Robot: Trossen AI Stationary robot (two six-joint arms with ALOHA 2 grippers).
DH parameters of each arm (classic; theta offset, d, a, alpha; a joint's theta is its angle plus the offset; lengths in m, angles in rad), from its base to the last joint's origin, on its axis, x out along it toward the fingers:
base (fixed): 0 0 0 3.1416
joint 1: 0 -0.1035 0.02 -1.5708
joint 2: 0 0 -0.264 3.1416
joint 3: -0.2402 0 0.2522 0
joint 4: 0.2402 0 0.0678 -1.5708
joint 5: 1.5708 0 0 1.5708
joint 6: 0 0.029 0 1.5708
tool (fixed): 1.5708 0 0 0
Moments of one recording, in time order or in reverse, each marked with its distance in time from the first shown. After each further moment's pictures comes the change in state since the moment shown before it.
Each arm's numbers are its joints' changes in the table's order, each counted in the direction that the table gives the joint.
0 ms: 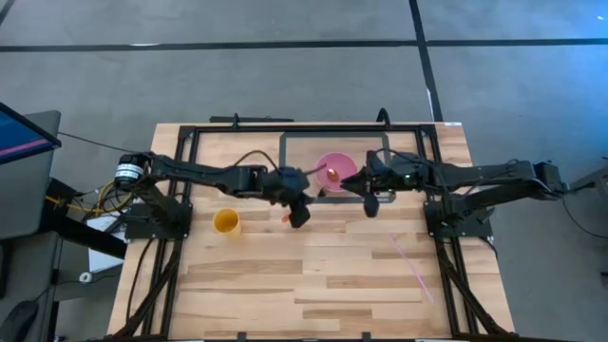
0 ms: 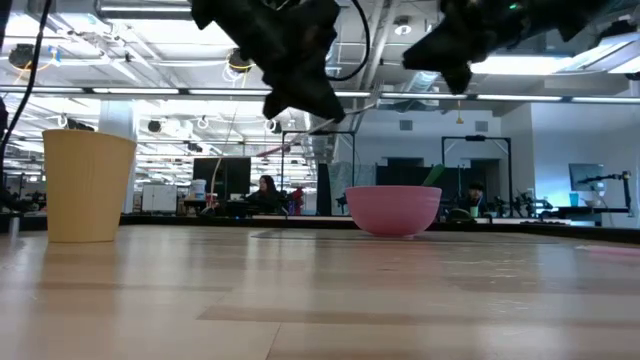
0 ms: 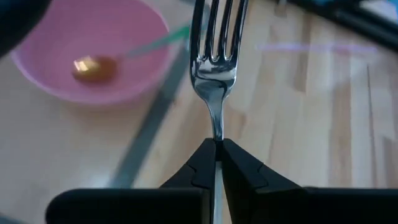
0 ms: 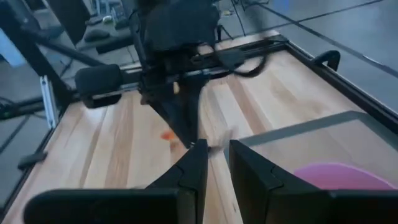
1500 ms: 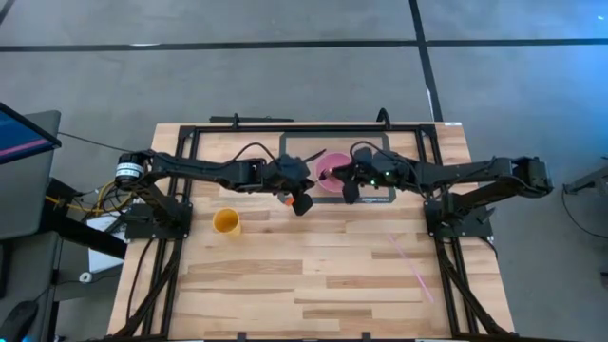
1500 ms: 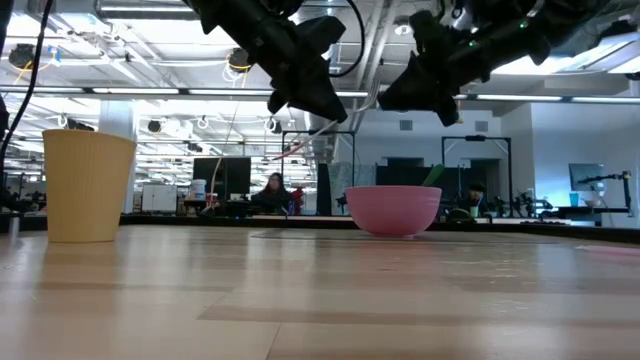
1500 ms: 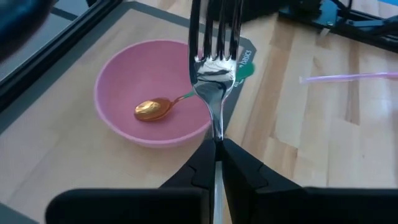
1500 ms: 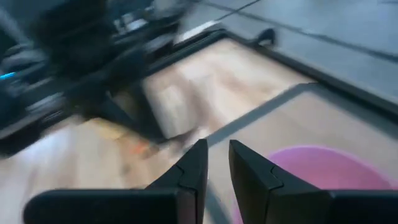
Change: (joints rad) left arm -0.048 0.001 0.000 -0.061 -0.129 0.109; right arm 0.089 -0.187 0.001 -0.137 0.159 0.165
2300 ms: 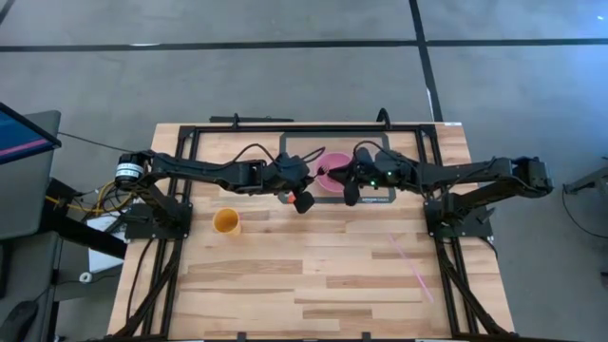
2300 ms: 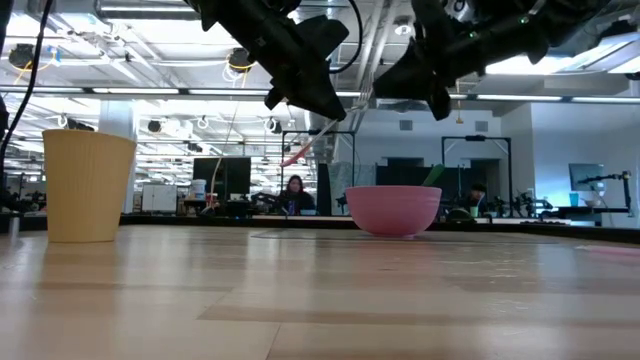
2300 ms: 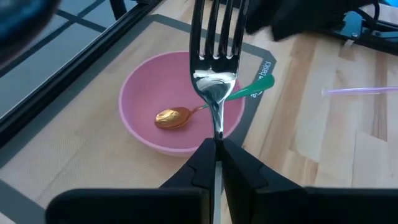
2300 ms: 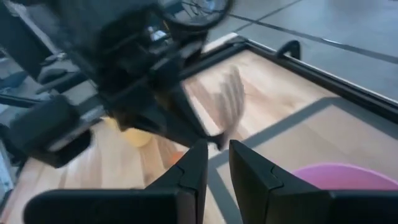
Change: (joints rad) left arm 0.011 0.000 0.000 -0.016 -0.105 -0.005; right arm -0.013 0.000 0.000 -0.074 -0.072 0.000
